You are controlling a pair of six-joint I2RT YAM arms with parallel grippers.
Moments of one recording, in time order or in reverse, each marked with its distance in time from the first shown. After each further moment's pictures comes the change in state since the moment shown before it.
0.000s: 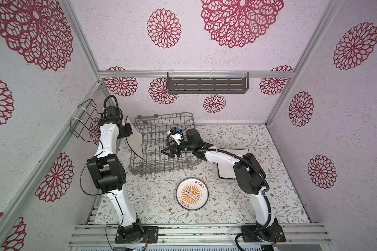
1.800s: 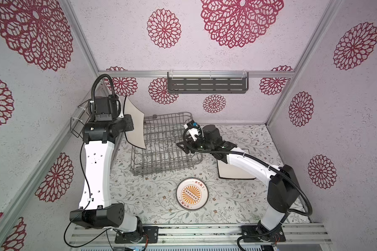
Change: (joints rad) left arm -0.178 -0.547 -0.009 -0.145 -0.093 -0.013; right arm -0.037 -0.469 -0.274 -0.220 0.318 -0.063
